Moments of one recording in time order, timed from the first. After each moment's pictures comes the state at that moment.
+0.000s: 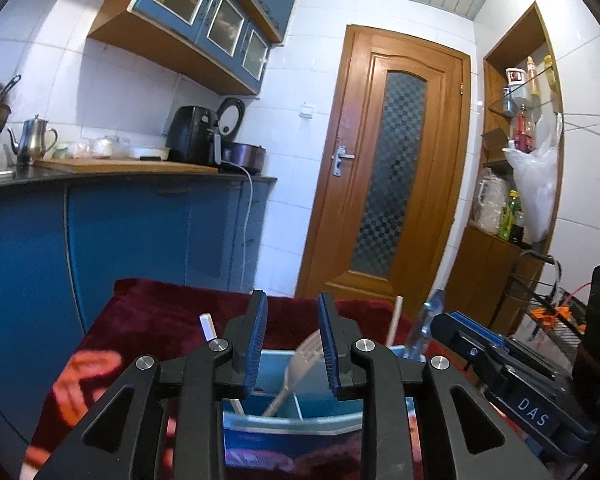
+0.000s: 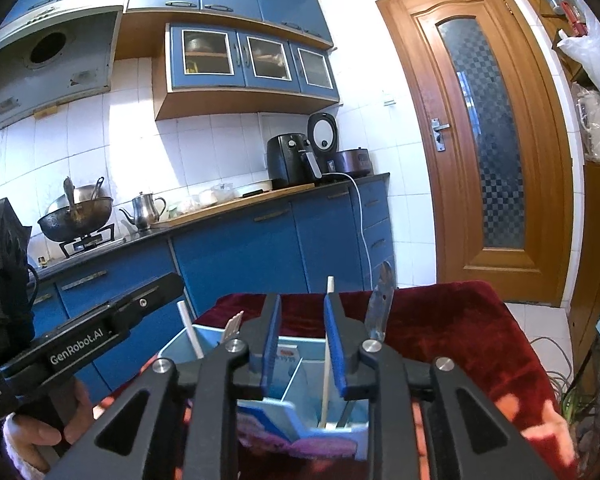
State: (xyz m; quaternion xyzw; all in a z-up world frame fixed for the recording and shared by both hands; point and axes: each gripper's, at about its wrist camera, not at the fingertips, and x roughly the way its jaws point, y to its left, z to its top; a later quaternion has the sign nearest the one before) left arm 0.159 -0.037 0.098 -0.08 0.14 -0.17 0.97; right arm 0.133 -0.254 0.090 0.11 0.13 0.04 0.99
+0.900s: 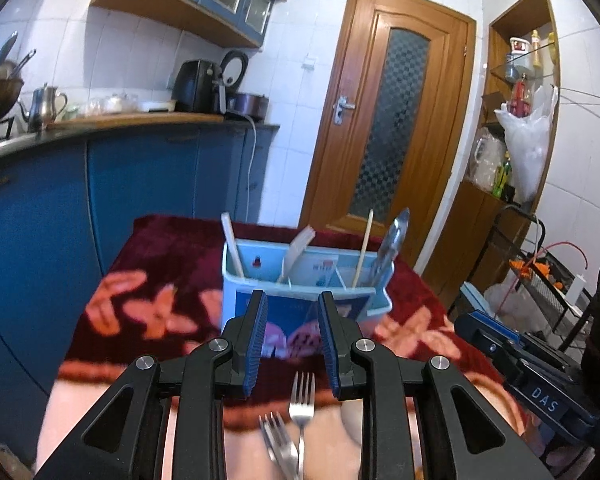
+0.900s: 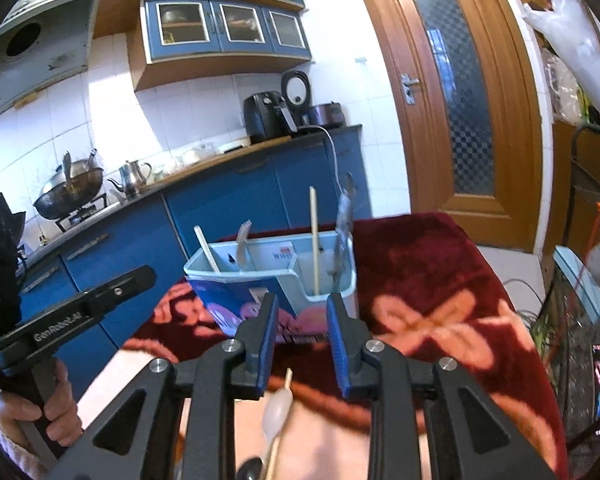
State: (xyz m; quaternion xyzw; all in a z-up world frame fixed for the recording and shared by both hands) left arm 0.081 -0.019 0.088 -0.06 0.24 -0.17 0.95; right arm 0.046 -0.241 0.073 0.13 0.23 -0.01 0.96
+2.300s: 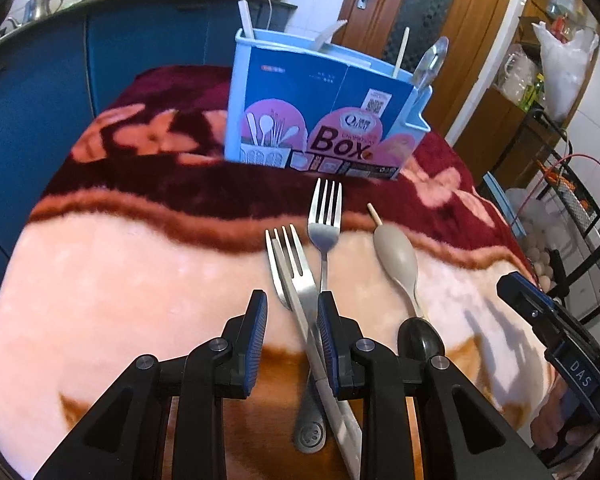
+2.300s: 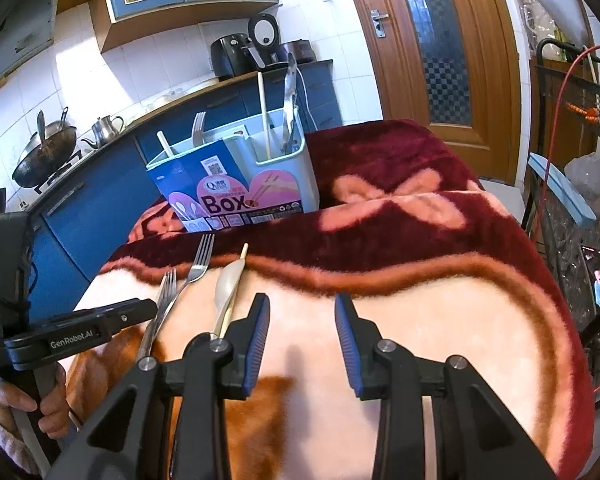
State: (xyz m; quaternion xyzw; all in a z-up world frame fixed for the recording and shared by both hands) left arm 0.070 -0.025 -0.015 -0.05 0.44 -0.16 0.88; right arm 0.002 -0.252 0.005 0.17 0.33 -0.03 0.93
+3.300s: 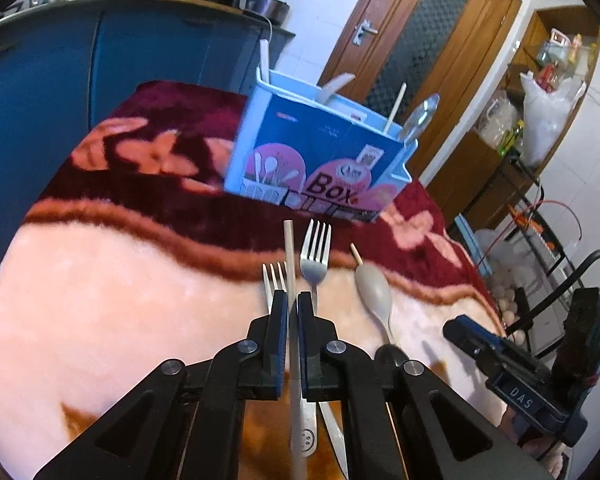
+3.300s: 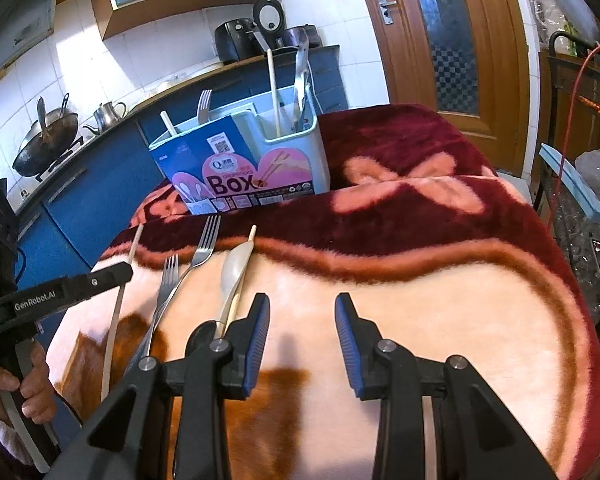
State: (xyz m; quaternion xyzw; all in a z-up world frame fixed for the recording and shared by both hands) left arm 0.067 0.007 0.002 -0.12 0.39 -0.19 0.89; right arm 0.013 -0.239 -0.003 0.16 0.36 -0.01 0.92
